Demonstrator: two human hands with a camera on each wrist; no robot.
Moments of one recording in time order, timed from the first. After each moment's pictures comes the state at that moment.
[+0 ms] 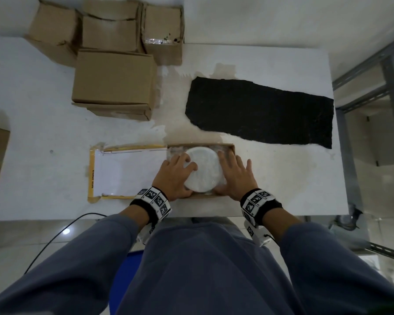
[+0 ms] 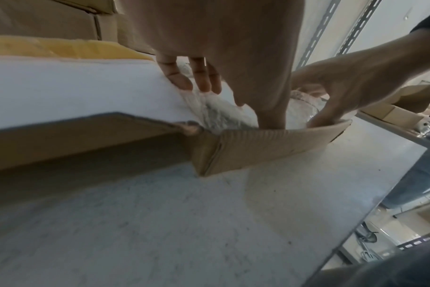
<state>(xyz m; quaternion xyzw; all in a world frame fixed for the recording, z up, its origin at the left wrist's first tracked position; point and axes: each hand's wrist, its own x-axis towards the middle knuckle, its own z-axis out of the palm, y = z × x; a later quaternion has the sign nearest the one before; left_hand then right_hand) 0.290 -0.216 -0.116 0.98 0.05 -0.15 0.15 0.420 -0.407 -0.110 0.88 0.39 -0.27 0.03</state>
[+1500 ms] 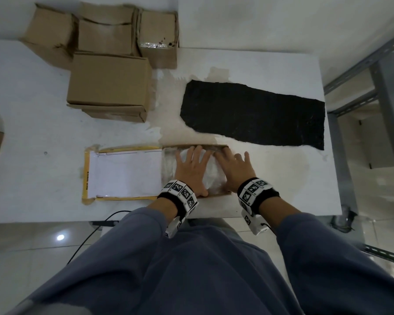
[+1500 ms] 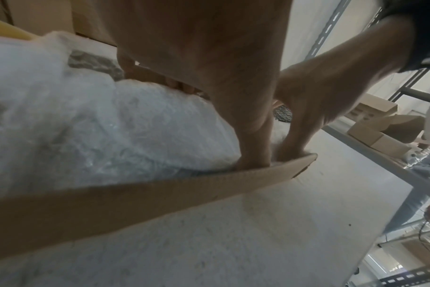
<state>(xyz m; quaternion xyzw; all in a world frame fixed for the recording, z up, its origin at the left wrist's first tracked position) 0.346 -0.275 -0.106 0.95 0.13 -0.27 0.06 0.444 -0.402 -0.102 0.86 0.42 -0.24 0.16</state>
